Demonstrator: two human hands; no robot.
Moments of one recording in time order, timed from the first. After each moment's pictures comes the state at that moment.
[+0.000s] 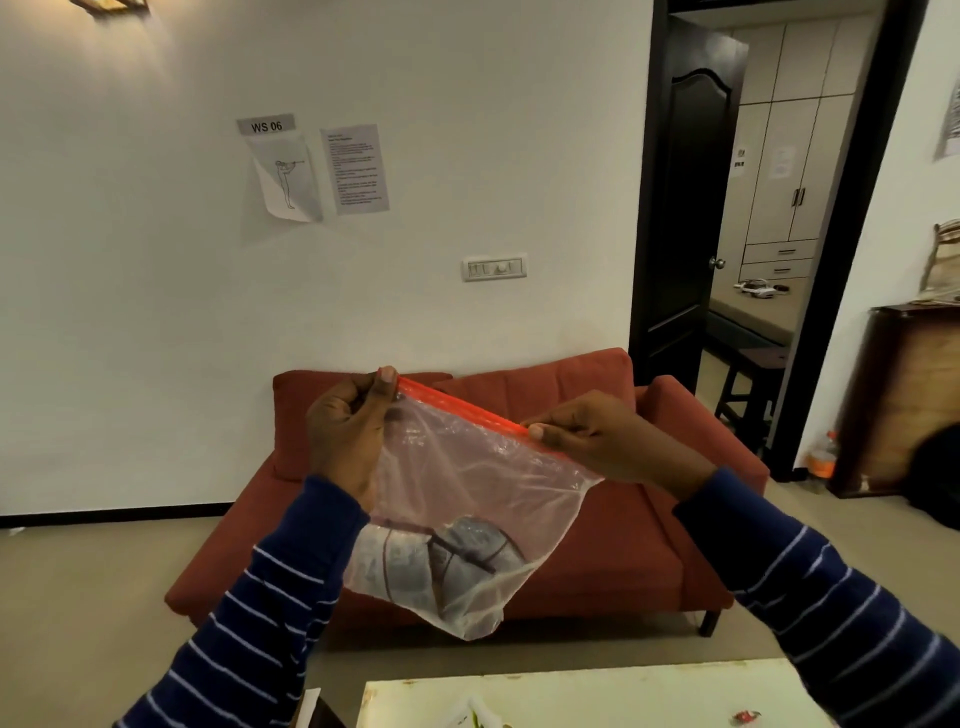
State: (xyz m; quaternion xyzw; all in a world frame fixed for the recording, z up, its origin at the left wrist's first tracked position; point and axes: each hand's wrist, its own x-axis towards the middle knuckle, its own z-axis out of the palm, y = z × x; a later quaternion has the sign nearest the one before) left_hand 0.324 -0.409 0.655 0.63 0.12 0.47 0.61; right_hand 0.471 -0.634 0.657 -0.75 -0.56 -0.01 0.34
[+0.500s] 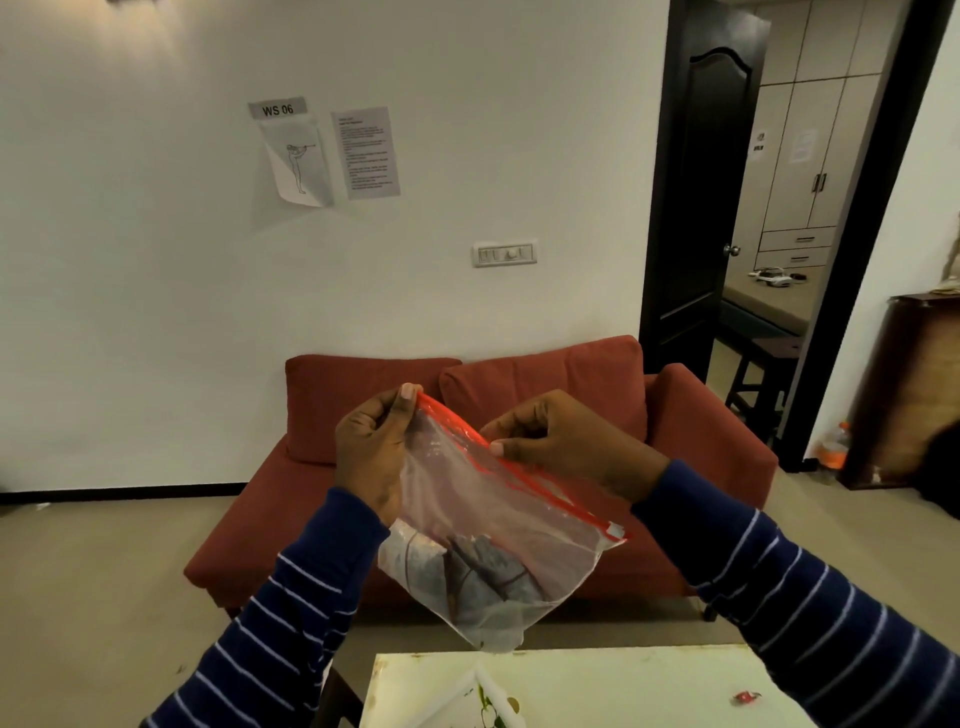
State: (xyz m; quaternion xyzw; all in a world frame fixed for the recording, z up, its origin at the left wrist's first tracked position) left_hand 0.314 -0.426 0.625 0.60 0.14 0.43 0.66; right_hand 0.432 -0.608 0.649 -0.70 -0.50 0.18 0.47
